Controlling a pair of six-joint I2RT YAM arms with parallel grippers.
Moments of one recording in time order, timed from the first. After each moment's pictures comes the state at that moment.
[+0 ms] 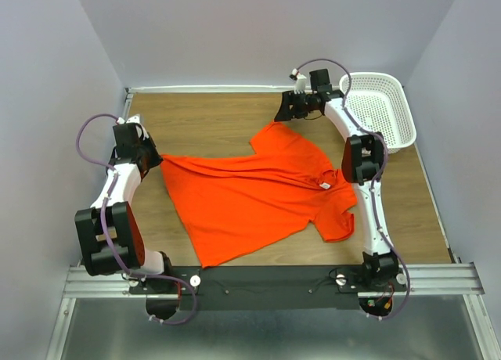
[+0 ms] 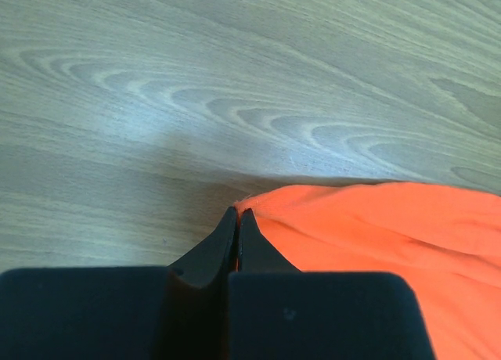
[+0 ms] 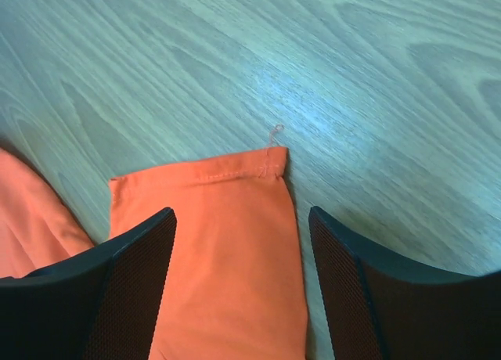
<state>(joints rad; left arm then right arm) 0.21 1.42 0.89 -0.20 0.18 -0.24 0.22 2.62 2.38 -0.58 -0.67 0.00</state>
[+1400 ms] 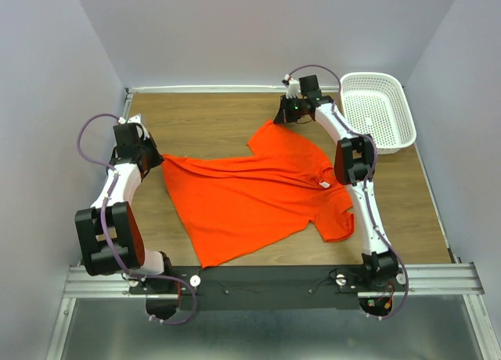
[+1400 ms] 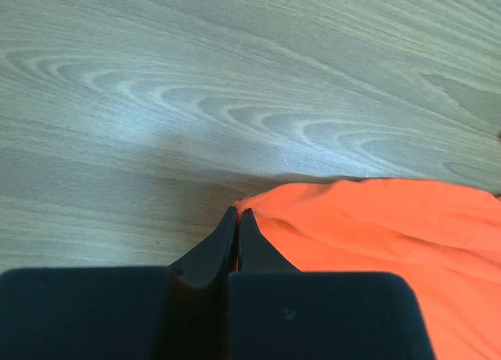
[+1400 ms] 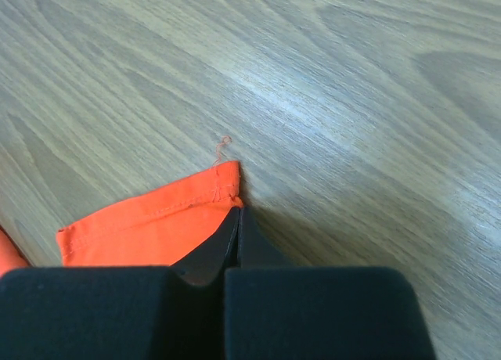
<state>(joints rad) 0.21 1.42 0.89 -0.20 0.19 -0.24 0.27 2.72 2.45 -0.52 -0.56 0.07</state>
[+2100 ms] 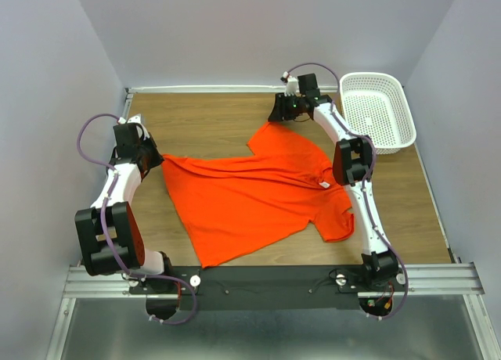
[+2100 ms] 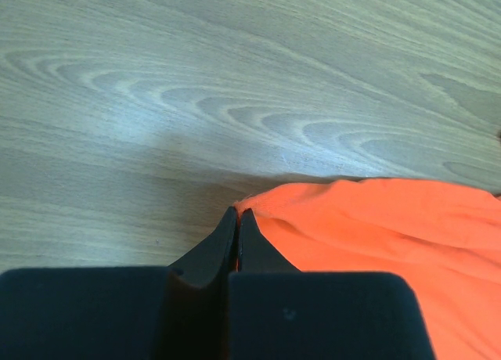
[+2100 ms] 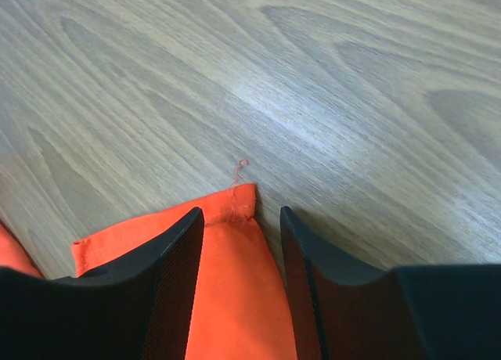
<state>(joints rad) 0.21 1.42 0.89 -0.20 0.20 -0.24 0.28 2.74 2.50 -0.51 -0.57 0.09</state>
